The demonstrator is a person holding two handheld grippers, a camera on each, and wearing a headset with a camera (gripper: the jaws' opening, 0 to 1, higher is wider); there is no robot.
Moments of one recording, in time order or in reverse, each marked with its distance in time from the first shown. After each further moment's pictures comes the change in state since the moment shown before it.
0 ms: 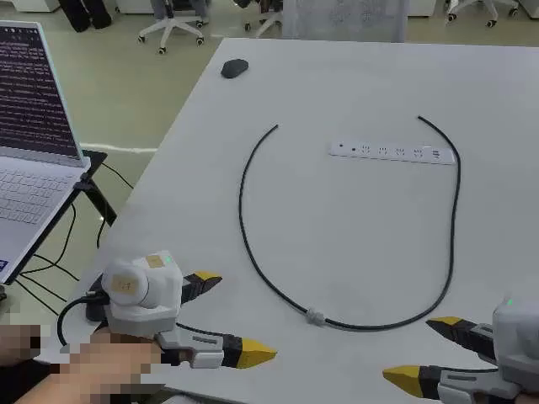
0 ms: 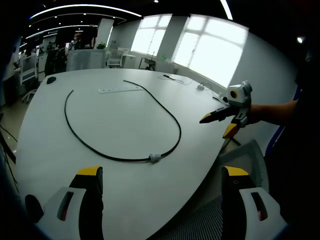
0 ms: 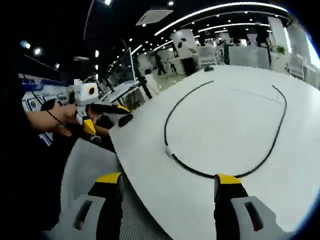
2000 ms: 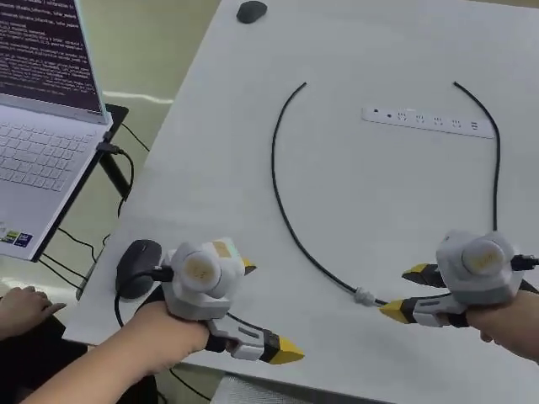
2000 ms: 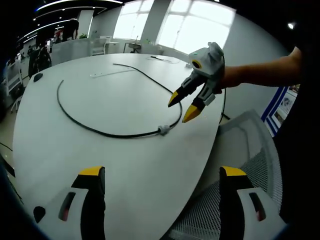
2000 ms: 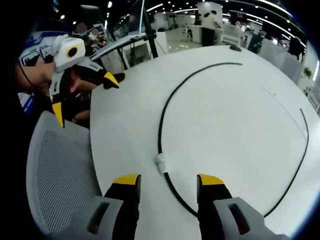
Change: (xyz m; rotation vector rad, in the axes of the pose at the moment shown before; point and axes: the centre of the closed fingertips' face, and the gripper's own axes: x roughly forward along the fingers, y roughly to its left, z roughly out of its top) left arm -0.002 0.017 -0.039 0.048 0.082 -0.119; right arm 0.114 -0.003 0.035 -0.140 0.263 0.005
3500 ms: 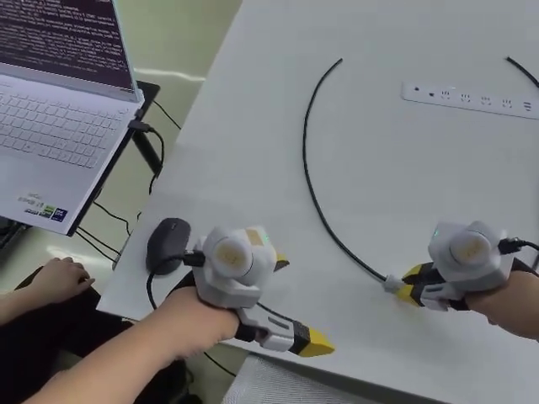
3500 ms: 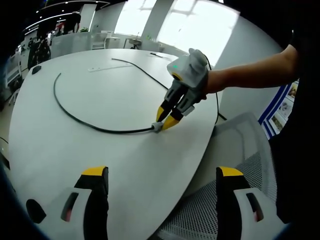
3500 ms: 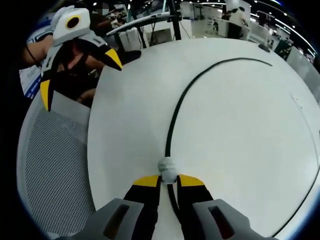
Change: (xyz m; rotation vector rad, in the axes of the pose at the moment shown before) left arm 0.004 -0.014 -0.004 -0.049 0.026 -0.023; right arm 0.043 0.011 -0.009 -0.162 0.098 0.109
